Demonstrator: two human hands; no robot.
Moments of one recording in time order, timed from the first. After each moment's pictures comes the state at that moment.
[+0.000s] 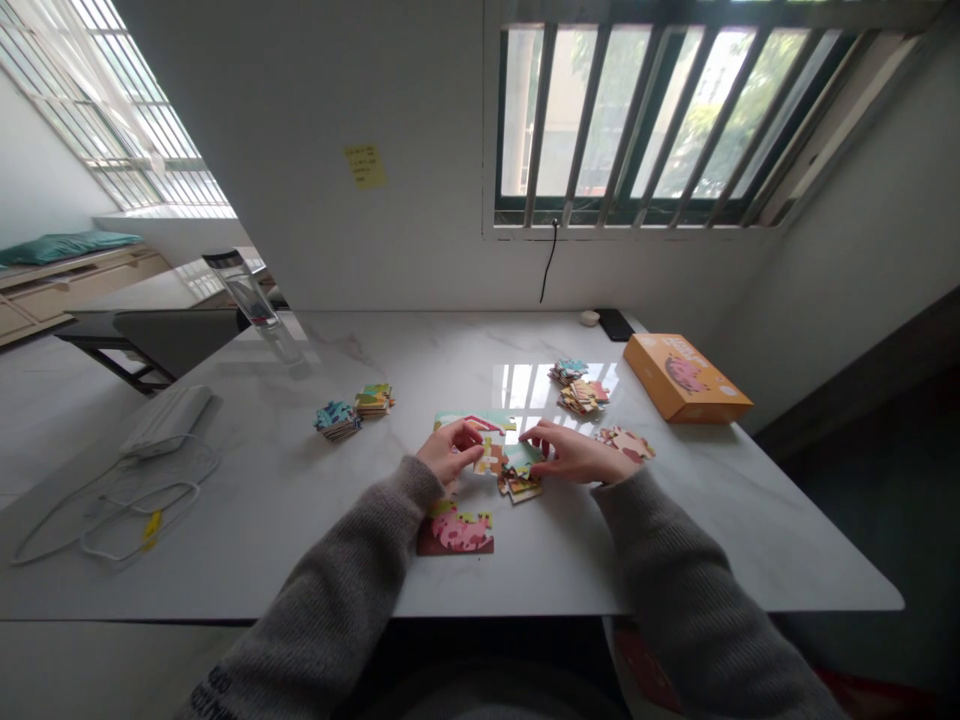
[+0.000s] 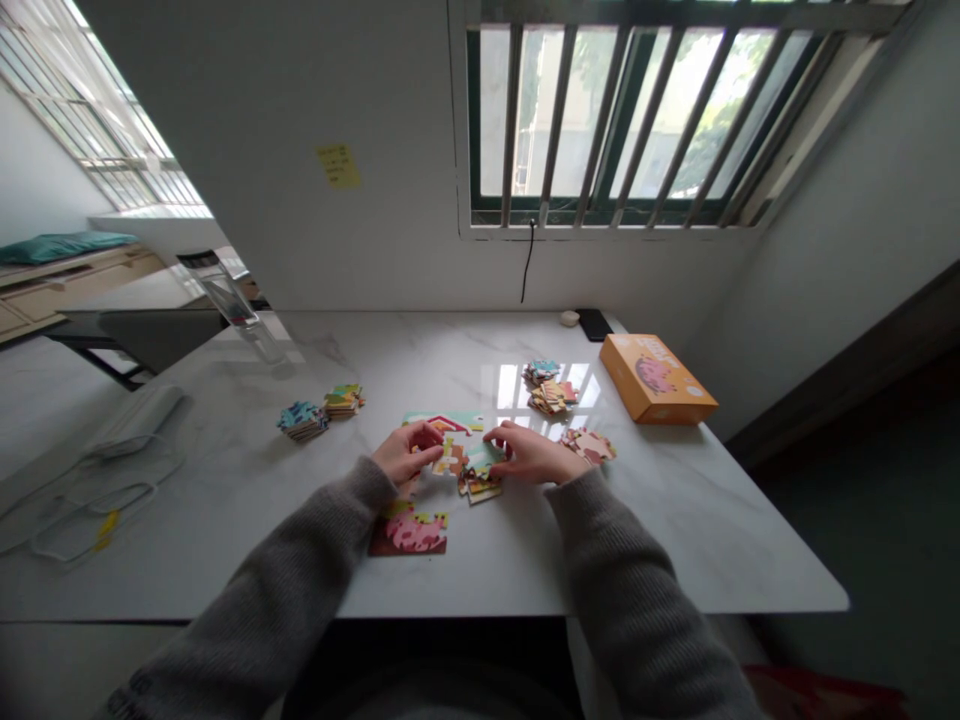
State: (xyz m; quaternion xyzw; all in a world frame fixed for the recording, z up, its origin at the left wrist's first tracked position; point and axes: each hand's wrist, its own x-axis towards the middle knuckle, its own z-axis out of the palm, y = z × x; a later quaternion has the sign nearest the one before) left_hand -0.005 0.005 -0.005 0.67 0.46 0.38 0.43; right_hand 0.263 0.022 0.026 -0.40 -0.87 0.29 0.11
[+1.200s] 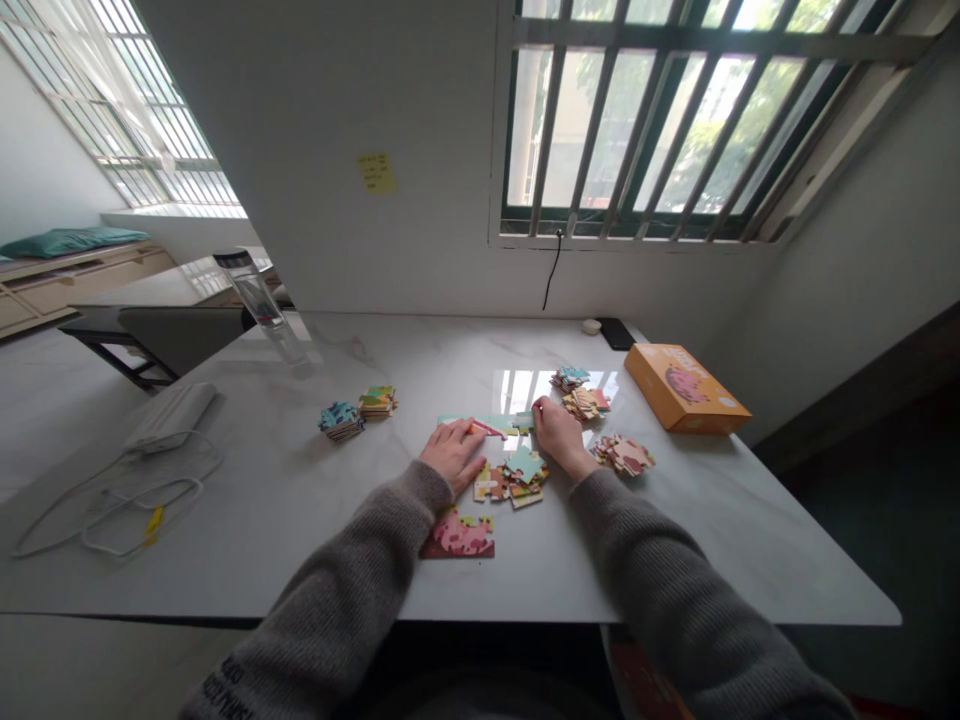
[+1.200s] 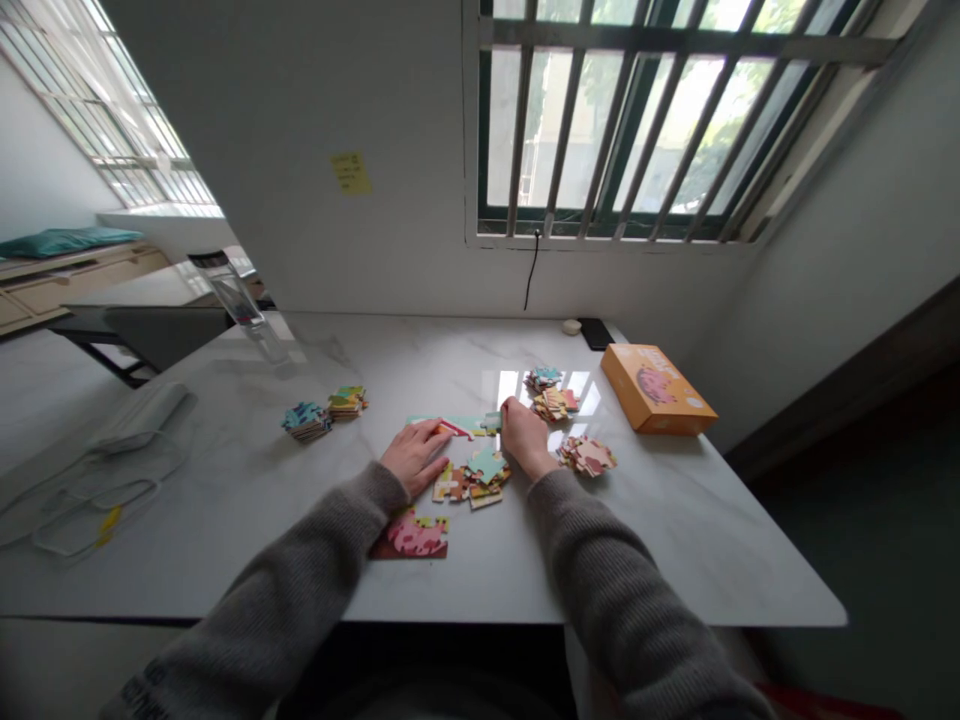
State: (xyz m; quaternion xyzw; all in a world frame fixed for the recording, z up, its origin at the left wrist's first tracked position) left_hand -0.010 0.008 -0.027 0.85 0.50 0.18 0.04; right_hand 0.228 0.063 -0.003 -0.66 -0.72 0.09 0.21
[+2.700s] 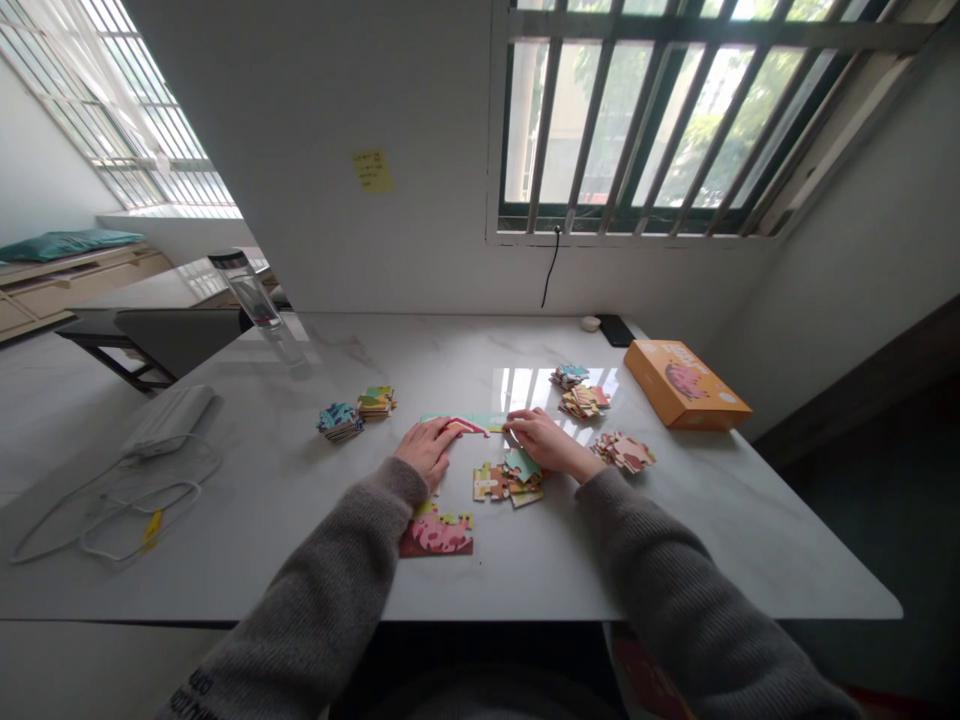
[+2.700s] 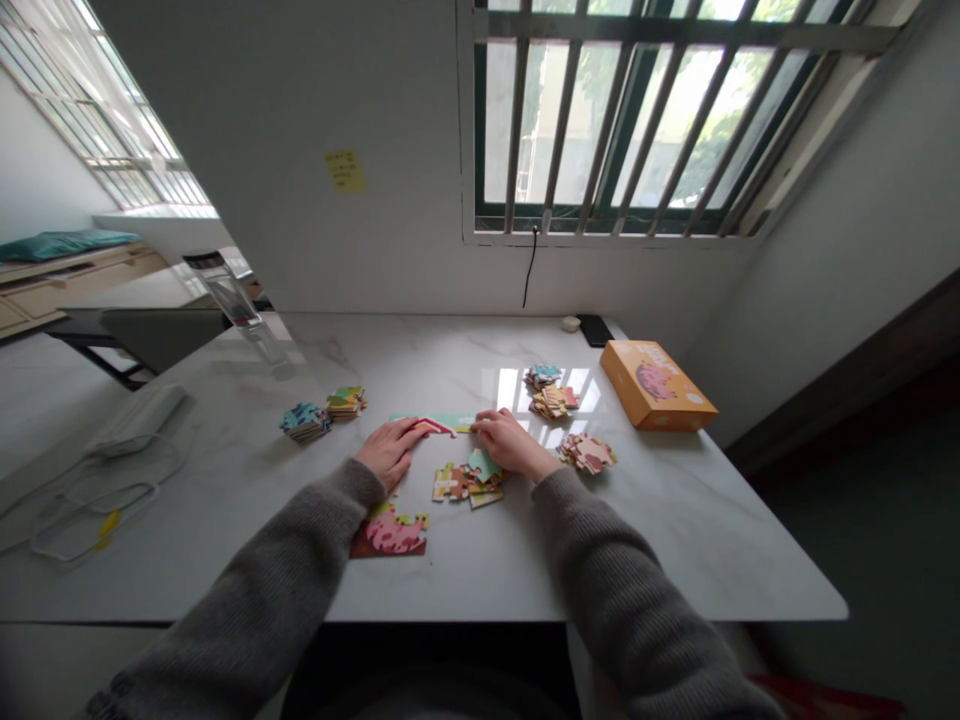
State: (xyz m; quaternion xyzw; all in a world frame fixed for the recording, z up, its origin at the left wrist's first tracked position) left_hand -0.057 0.019 -0.049 0.84 0.52 0.16 -0.01; right_hand 0.226 0.054 -0.003 -0.39 -0.89 0.11 0.20
